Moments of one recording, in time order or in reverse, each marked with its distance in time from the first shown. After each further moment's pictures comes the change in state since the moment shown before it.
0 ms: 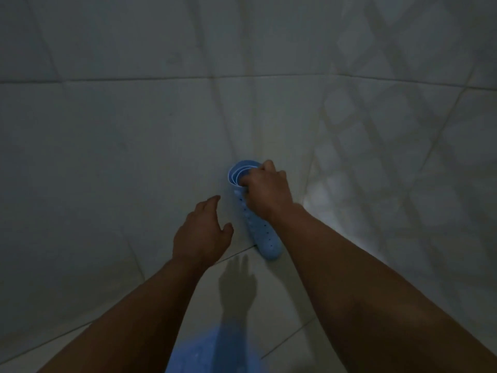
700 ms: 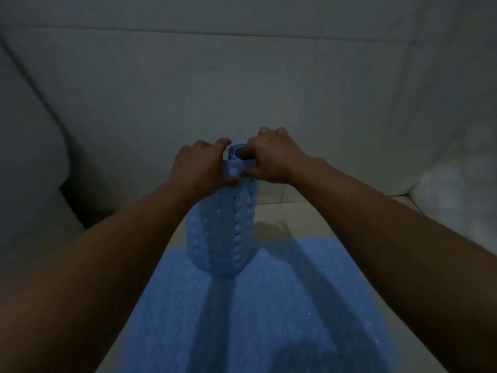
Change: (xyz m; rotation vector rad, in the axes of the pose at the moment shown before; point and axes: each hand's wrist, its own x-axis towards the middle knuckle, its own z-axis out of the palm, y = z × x) left_hand -0.223 -0.187 -0.289 0.459 0.052 -0.118; right_hand -0.115 -0.367 -0.084 0.032 -0.205 -0.679
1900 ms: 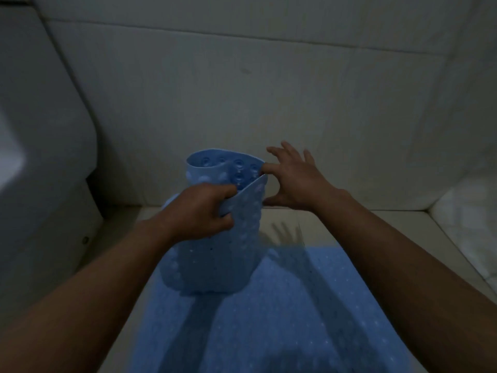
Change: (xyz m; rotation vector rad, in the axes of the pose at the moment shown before) left_hand -0.085 -0.052 -0.001 -0.347 -0.072 0.289; right_hand -0.005 -0.010 0.047 0.055 -0.072 0.077
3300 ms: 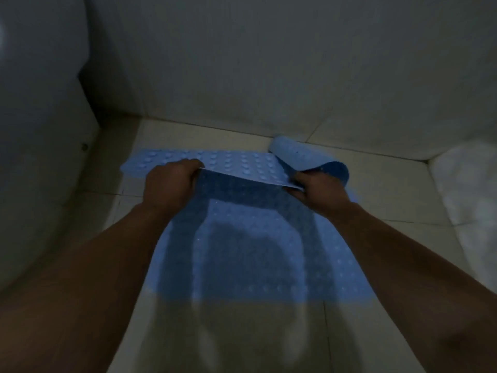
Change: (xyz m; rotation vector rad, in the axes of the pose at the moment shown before) left_hand -0.119 -0.059 0.065 0.110 0.074 -0.516; right_hand -0.091 -0.023 0.105 0.079 -0.188 0.095
